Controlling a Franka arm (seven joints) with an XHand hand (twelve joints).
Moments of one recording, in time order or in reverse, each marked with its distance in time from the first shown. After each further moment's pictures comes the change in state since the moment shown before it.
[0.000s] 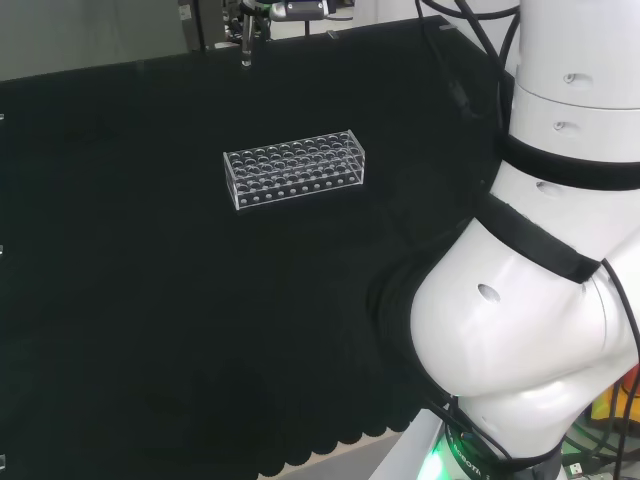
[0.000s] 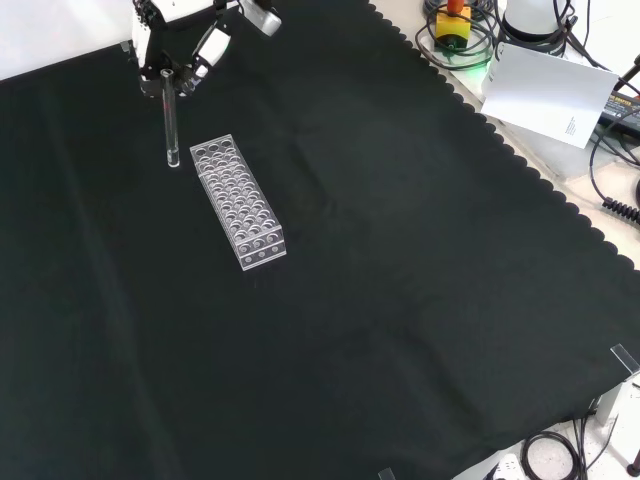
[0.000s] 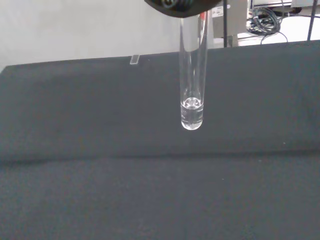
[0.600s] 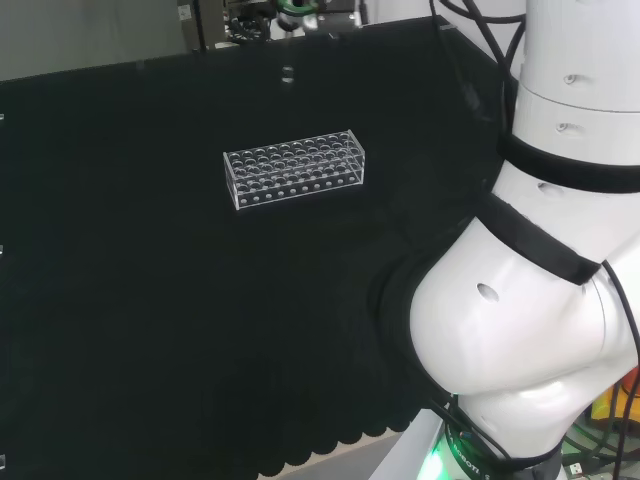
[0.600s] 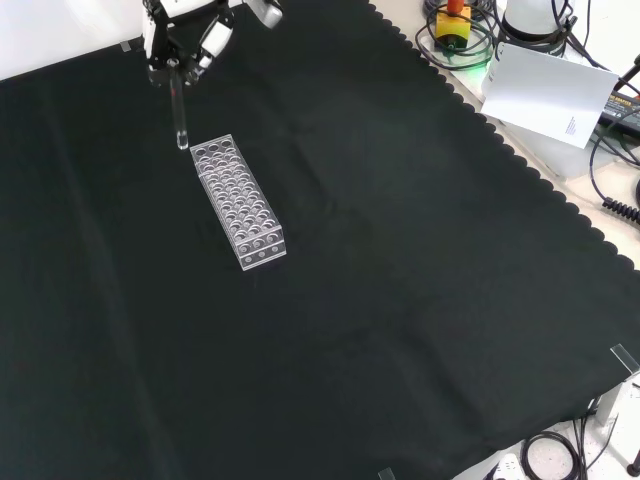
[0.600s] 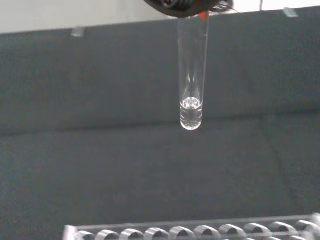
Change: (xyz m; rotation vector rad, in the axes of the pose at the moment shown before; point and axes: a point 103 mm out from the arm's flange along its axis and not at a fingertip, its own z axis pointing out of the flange) arm -0.034 -0.017 0.012 0.046 -0.022 0.088
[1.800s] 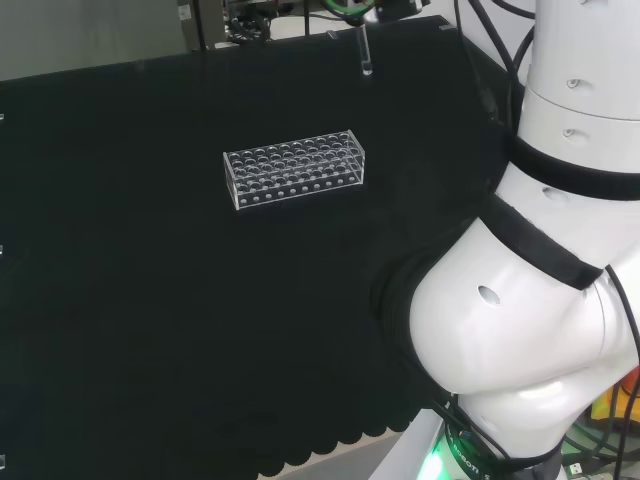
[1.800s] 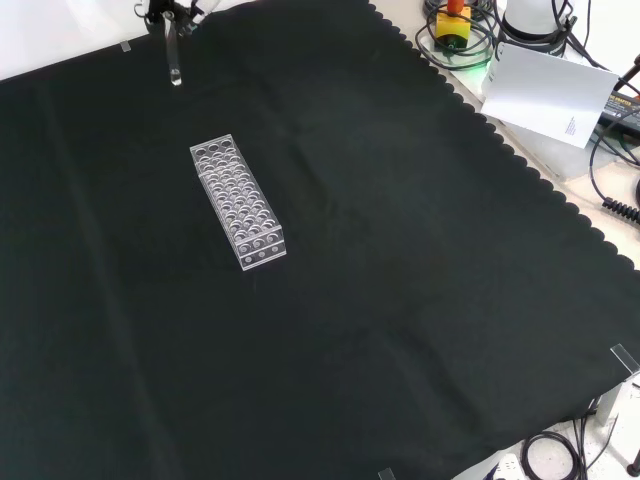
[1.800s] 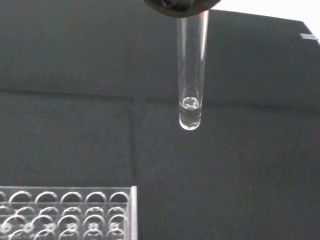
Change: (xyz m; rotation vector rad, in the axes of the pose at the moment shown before) arm -0.105 -0.025 -0.022 0.041 -0.281 0.127
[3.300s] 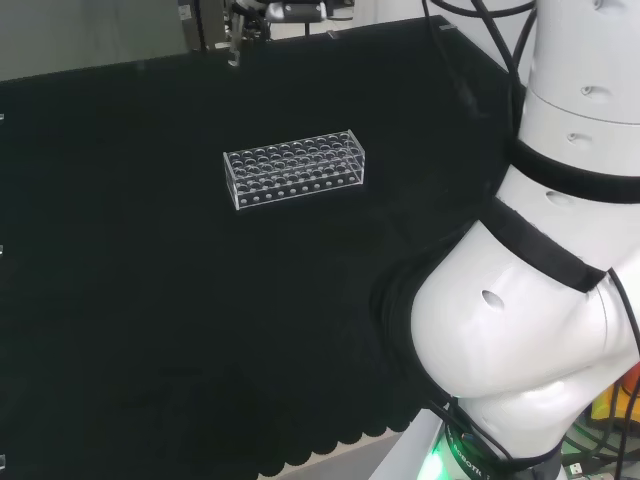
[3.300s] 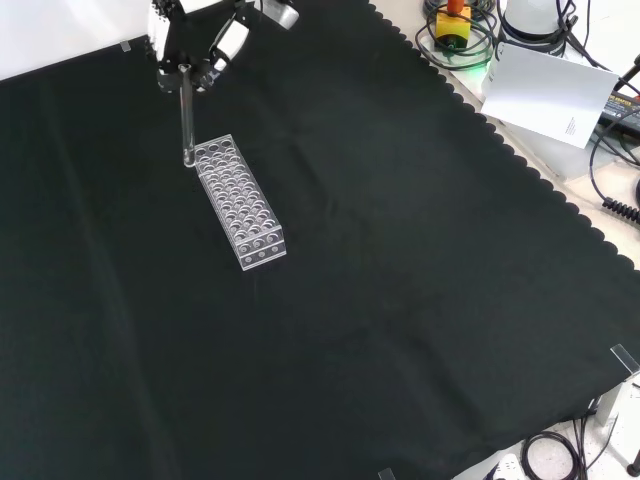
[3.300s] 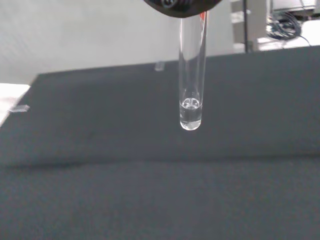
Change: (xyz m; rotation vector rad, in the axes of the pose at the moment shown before) arm 0.156 -0.002 -0.045 -0.129 0.367 -0.261
